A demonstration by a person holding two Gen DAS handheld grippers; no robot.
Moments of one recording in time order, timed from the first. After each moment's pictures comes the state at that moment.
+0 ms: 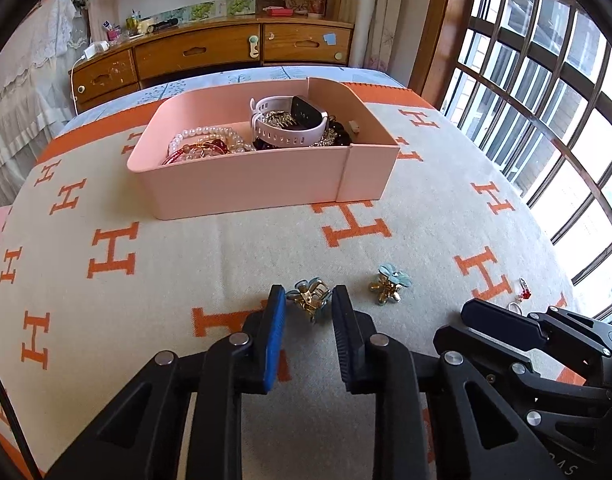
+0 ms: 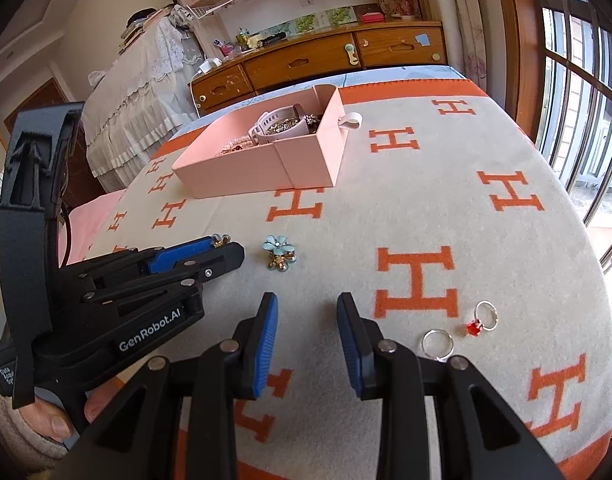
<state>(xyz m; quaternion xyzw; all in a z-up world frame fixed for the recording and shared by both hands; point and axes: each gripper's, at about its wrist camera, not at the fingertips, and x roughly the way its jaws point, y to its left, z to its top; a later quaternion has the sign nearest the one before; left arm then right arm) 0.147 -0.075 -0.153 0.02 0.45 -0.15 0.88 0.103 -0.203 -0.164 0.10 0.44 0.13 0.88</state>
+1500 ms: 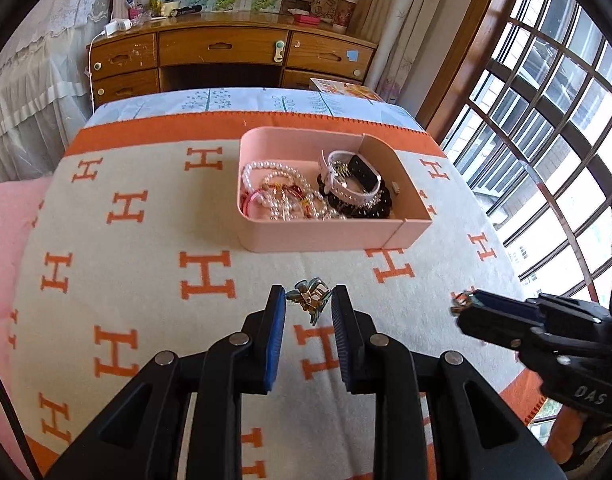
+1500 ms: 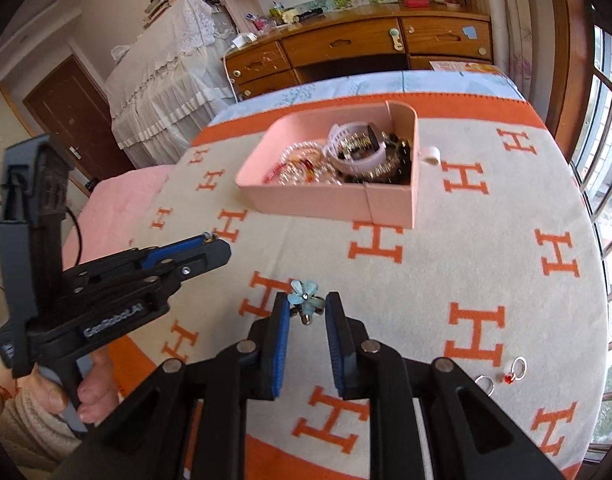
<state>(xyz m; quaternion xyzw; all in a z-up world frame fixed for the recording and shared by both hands) 0.169 0.010 -0.082 -0.04 0.47 -0.16 0.87 0.131 -0.169 -0.083 0.10 0.47 0.21 0.85</state>
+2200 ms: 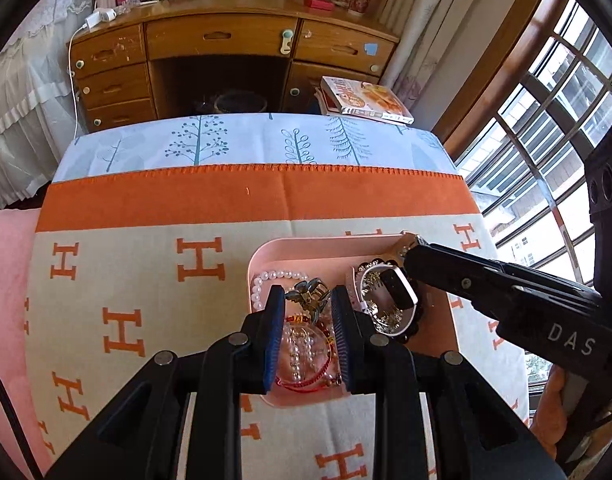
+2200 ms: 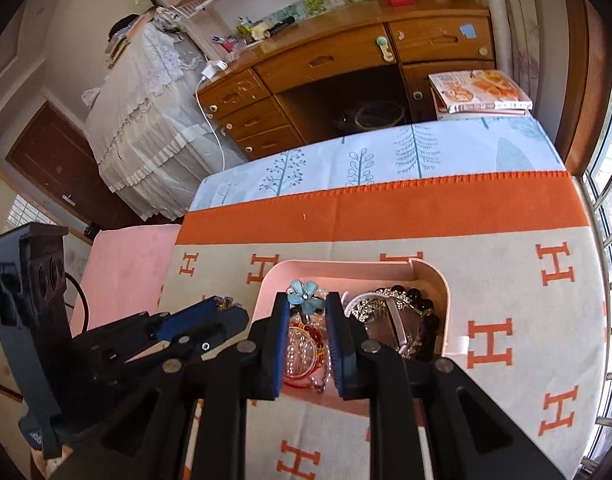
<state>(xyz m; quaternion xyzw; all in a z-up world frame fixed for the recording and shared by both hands) 0.323 -0.003 -0.071 -0.04 0.52 -0.15 0.84 0.321 -0.158 -0.076 0.17 0.52 0.16 0.82</state>
